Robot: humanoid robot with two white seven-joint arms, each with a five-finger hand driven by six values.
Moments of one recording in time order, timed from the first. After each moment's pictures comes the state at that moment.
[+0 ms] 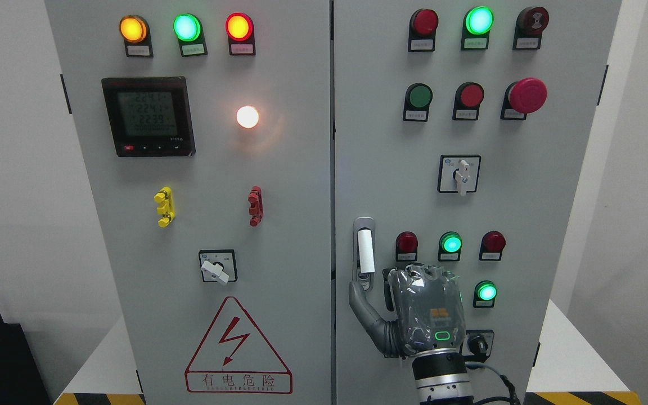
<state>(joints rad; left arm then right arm) -0.05 -0.04 0.00 0.00 0.12 -0.12 -0.14 -0.45 0.15 0.24 -1.70 1.44 0.14 -0.11</state>
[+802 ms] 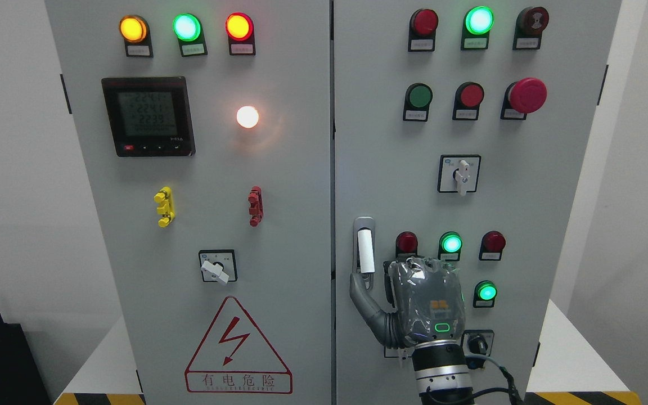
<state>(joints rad) -0.05 -0.04 0.00 0.00 0.12 -0.12 -0.14 -0.47 0.15 0.24 -1.68 1.44 0.16 -0.11</state>
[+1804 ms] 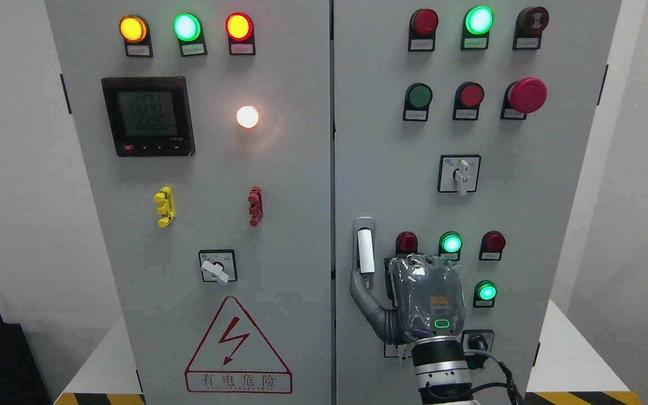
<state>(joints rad) -0.05 -0.04 0.00 0.00 0.12 -0.12 -0.14 -0.49 0.15 0.23 -1.66 1.44 0.17 -0.11</state>
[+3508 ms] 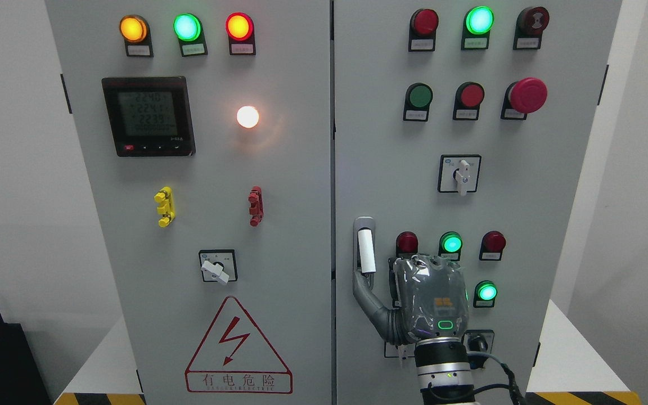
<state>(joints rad) -0.05 -0.04 0.00 0.00 0.12 -0.12 -0.14 -0.48 0.15 0.23 -1.67 1.43 0.18 -0.12</state>
